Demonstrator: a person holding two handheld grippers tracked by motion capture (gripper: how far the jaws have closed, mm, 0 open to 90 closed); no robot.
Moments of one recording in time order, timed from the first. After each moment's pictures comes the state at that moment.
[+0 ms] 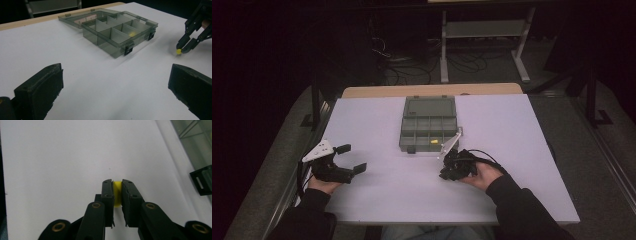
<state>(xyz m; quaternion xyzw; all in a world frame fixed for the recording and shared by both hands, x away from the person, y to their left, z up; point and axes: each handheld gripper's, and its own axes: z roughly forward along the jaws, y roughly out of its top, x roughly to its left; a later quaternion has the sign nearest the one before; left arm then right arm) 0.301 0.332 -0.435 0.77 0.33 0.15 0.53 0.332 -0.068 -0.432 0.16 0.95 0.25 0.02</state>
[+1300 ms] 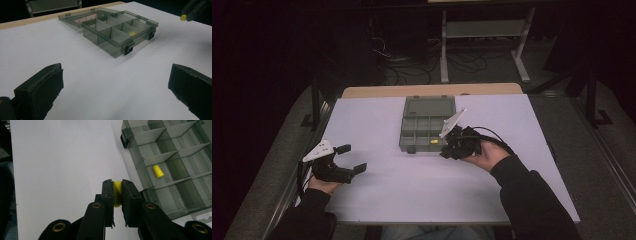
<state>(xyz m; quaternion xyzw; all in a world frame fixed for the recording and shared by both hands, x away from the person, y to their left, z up) 0.301 0.332 -0.435 0.77 0.33 0.15 0.53 0.353 -0.072 -0.364 0.15 0.95 0.27 0.06</state>
